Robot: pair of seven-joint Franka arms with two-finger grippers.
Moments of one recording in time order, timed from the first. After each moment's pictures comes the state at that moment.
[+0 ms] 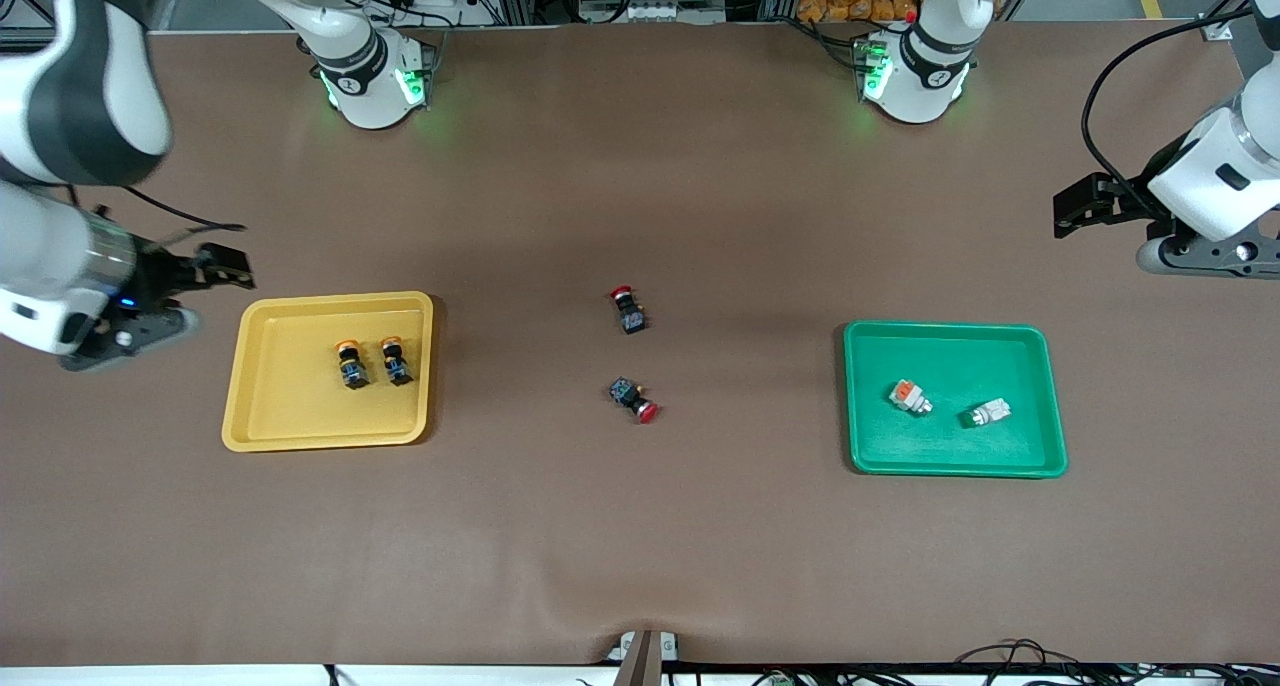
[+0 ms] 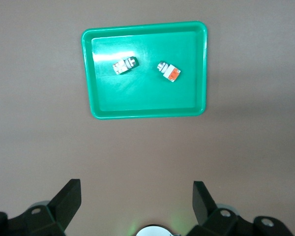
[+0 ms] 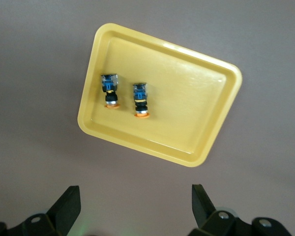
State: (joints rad) left arm 0.00 0.07 -0.13 -1.50 0.03 1.47 -0.03; right arm -0.05 0.15 0.04 -1.64 0.00 1.60 -0.39
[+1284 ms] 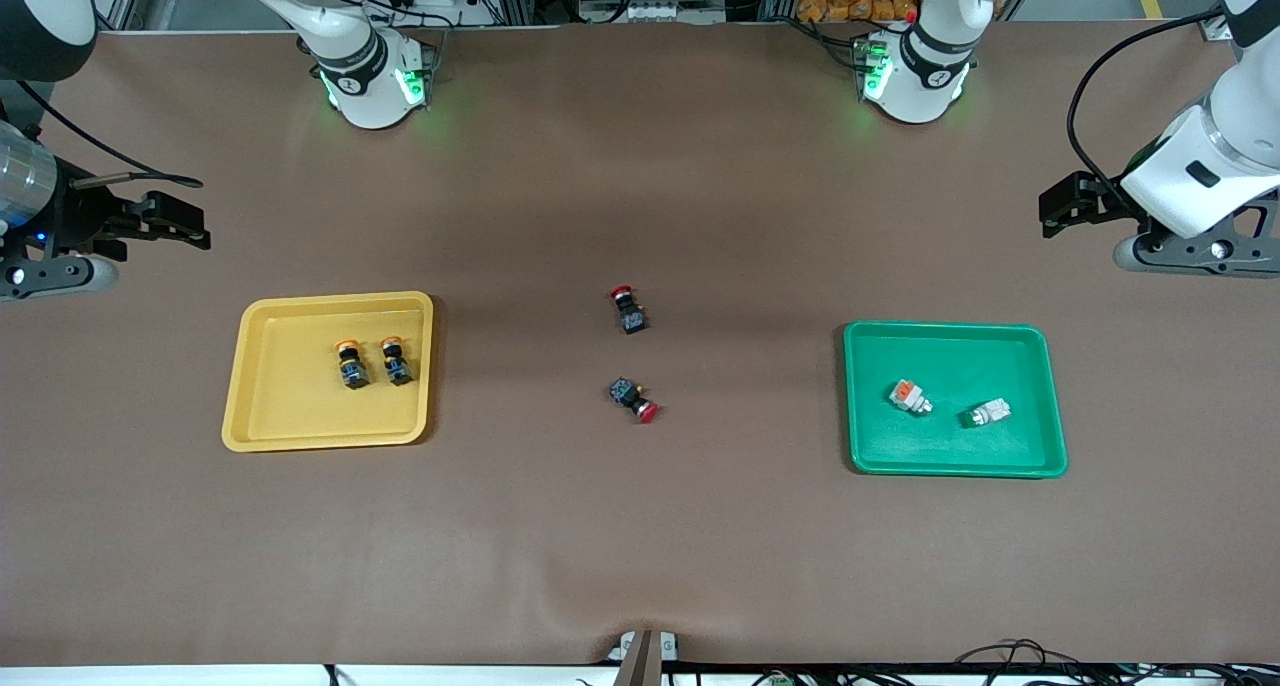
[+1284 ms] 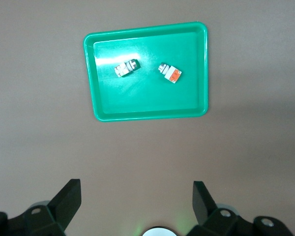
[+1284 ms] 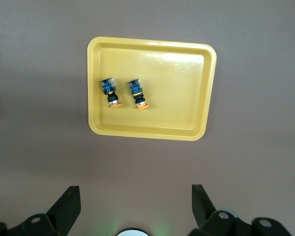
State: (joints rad) left arm 0.01 0.07 -0.17 -1.50 0.08 1.47 -0.03; right arm -0.05 0.07 0.06 -1.56 0.00 1.48 -0.11
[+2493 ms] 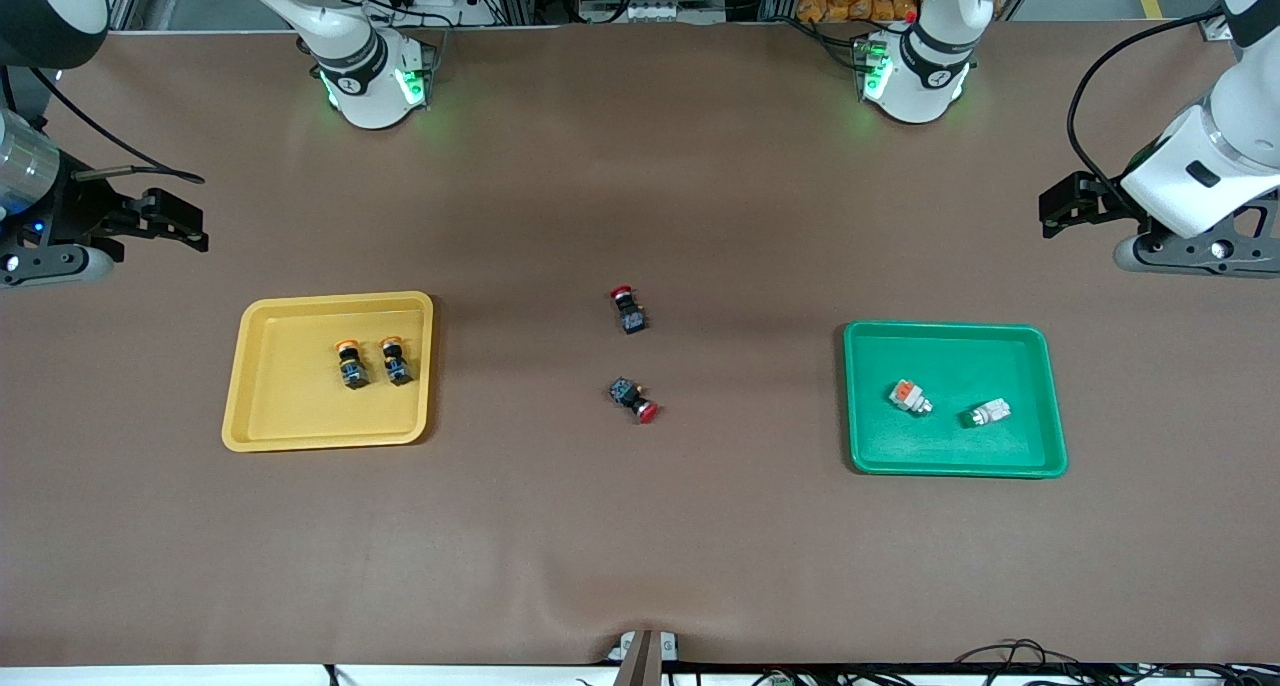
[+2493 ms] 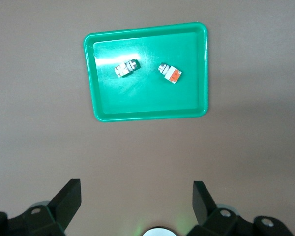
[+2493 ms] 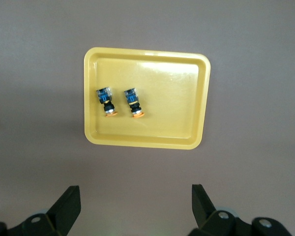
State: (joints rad) left arm 0.01 0.07 -0.17 -1.50 0.08 1.47 -0.03; right arm -0.05 0.00 0.06 -1.66 -0.01 1.57 -0.12
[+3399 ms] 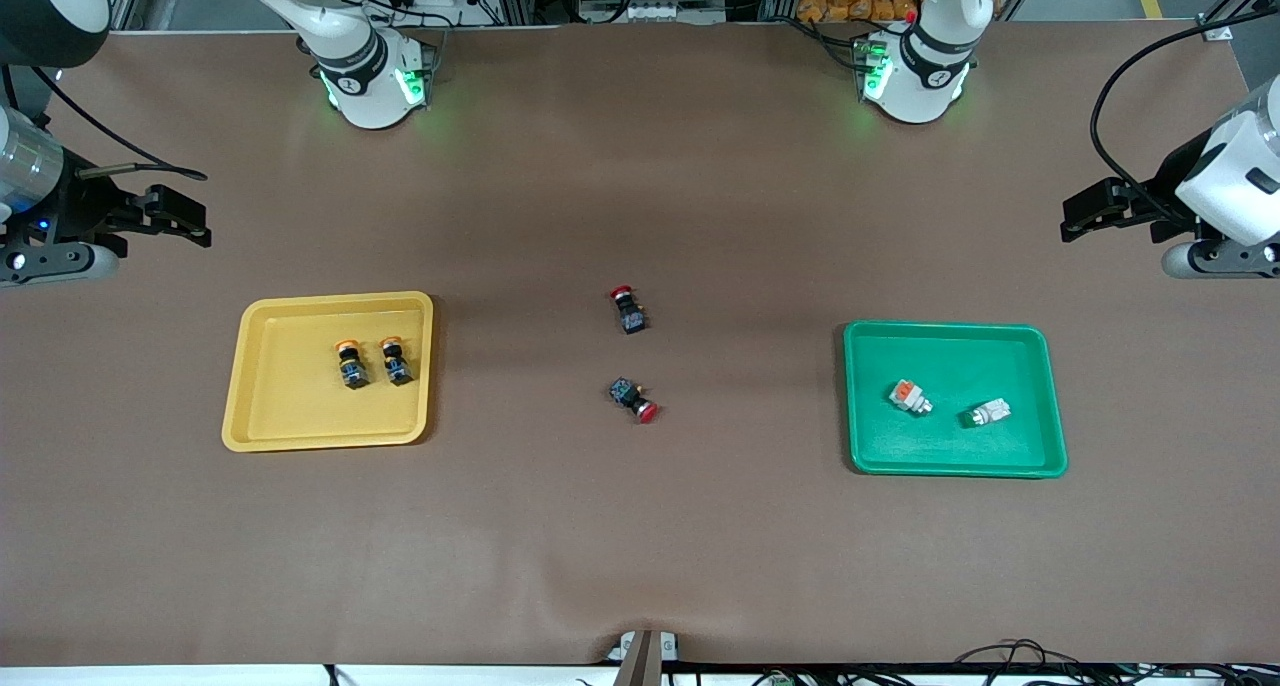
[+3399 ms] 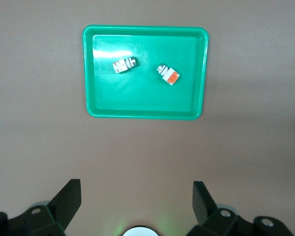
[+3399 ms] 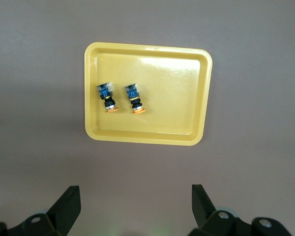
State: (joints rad) left arm 0.08 0.07 -0.17 -1.50 0.01 1.47 -0.07; right arm -0.05 0.00 0.06 -1.66 -0.01 1.56 -0.12
